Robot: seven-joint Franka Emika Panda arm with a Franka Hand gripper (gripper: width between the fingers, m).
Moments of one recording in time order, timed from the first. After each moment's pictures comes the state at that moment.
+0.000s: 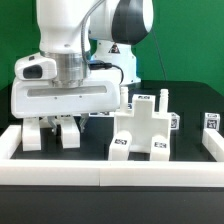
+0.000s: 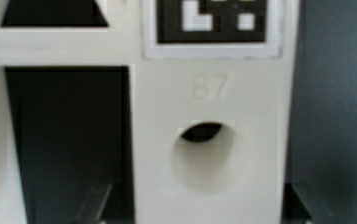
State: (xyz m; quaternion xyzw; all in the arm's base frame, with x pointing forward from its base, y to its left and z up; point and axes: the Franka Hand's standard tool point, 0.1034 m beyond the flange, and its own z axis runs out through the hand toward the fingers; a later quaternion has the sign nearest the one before) arm 0.483 -0.116 0.005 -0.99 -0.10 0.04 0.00
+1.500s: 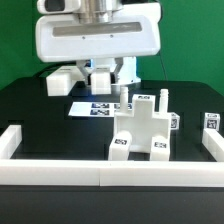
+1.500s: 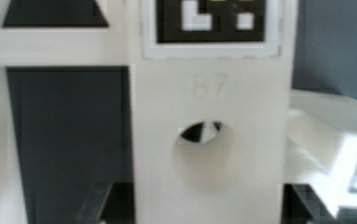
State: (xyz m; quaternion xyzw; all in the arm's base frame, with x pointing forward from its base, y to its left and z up) arm 0.534 -0.043 0.120 -1.00 0.01 0.02 0.04
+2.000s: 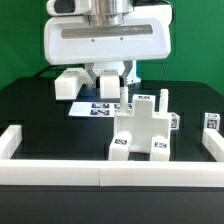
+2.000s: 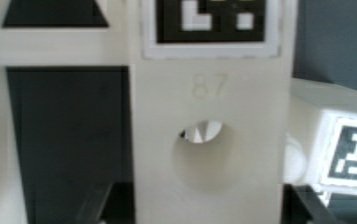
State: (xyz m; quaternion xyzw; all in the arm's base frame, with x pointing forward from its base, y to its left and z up) arm 0.539 -0.040 0.114 -1.00 0.01 0.02 0.04
